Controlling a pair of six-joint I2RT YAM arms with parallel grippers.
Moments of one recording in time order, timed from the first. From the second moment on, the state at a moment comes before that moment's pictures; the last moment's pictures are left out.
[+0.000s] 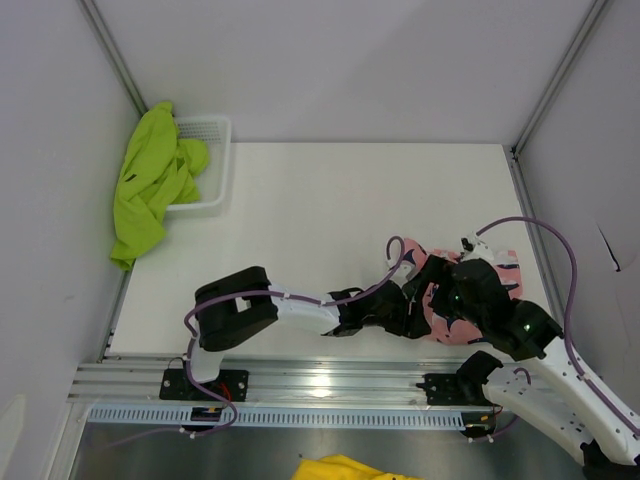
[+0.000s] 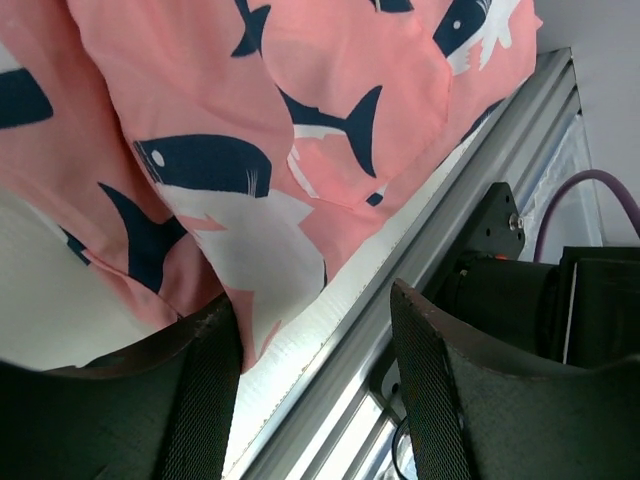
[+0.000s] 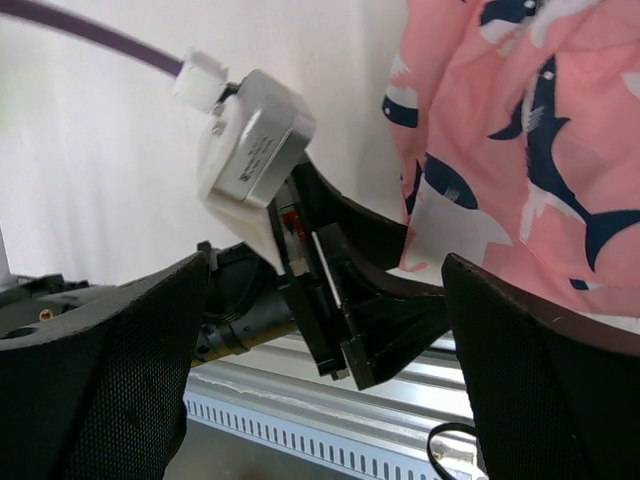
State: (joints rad) left arm -1.25 1.96 1.08 0.32 0.01 -0.88; right arm 0.70 0.61 0.77 -0.85 0.21 0.86
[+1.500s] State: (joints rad) left arm -1.27 1.95 0.91 0.53 0.06 -0.89; right arm 0.09 1.42 0.72 -0.40 -0.08 0.77
